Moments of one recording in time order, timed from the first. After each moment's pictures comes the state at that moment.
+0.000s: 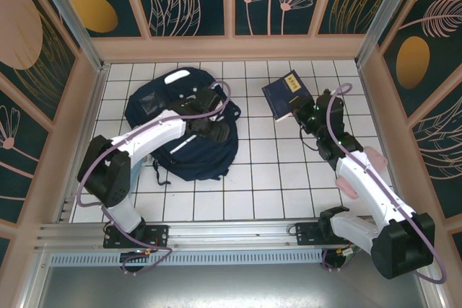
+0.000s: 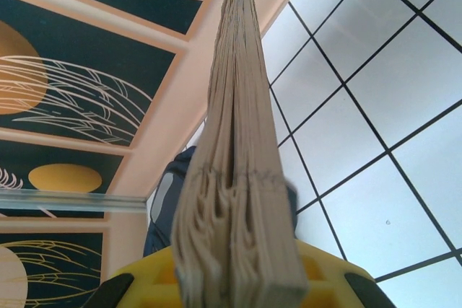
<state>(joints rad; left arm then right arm) -0.66 1.72 1.30 -0.71 -0.06 -0.25 0.31 1.04 0.77 -0.12 -0.05 1.10</state>
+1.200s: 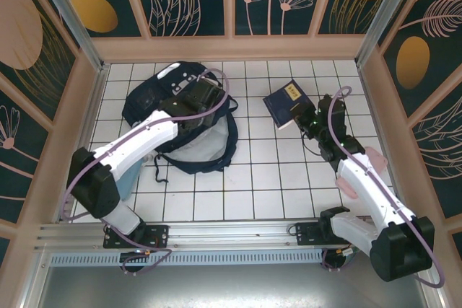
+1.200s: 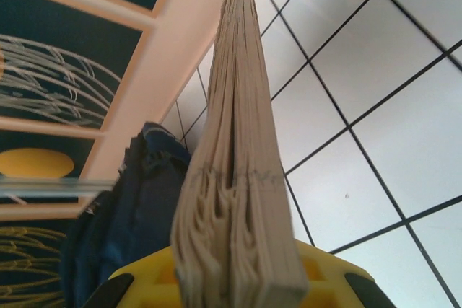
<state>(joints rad) -0.70 1.58 1.38 -0.67 -0.44 -0.21 0.28 1.02 0.74 -0.19 -0.13 1.05</state>
